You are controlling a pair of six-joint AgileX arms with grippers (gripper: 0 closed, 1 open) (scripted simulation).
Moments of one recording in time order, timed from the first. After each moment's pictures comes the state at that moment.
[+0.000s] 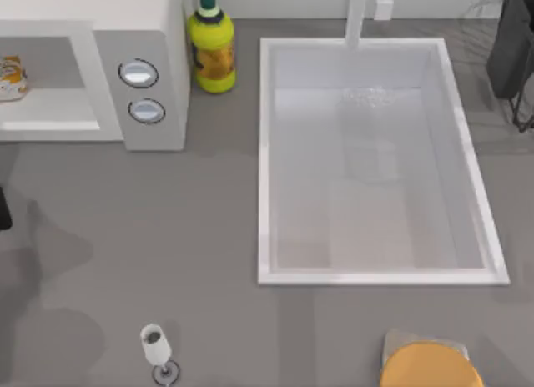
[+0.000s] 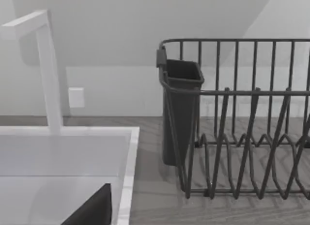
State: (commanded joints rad) left arm 0.34 1.86 0.37 1.07 0.18 0.10; right arm 0.00 0.00 0.00 0.00 0.00 0.00
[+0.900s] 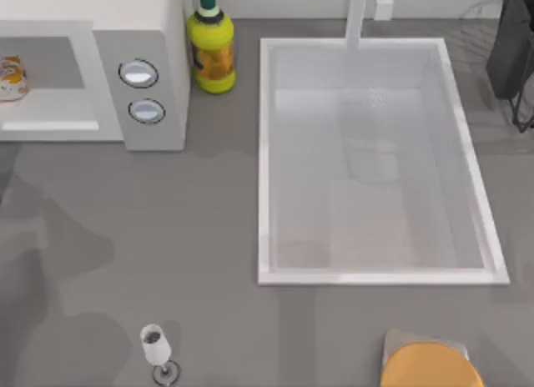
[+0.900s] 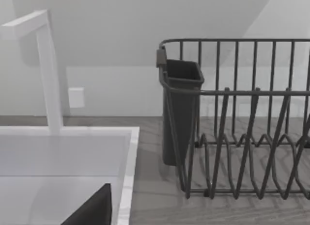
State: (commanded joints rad) left arm 0.33 1.70 0.41 0.93 0.18 0.09; right arm 0.00 0.00 0.00 0.00 0.00 0.00
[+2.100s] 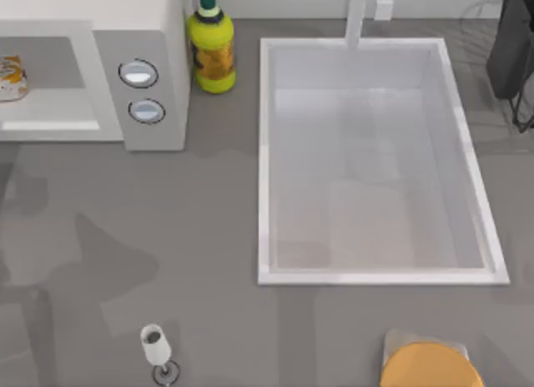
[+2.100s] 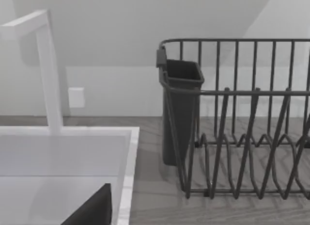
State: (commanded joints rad) left arm 0.33 1.35 0.48 0.39 0.18 0.09; right arm 0.00 0.00 0.00 0.00 0.00 0.00
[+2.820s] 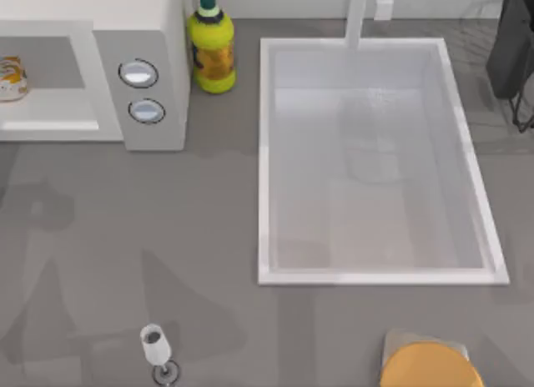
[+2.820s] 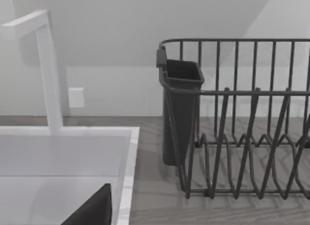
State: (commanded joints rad) left arm 0.24 0.96 0.35 0.28 0.13 0.07; right arm 0.00 0.00 0.00 0.00 0.00 0.00
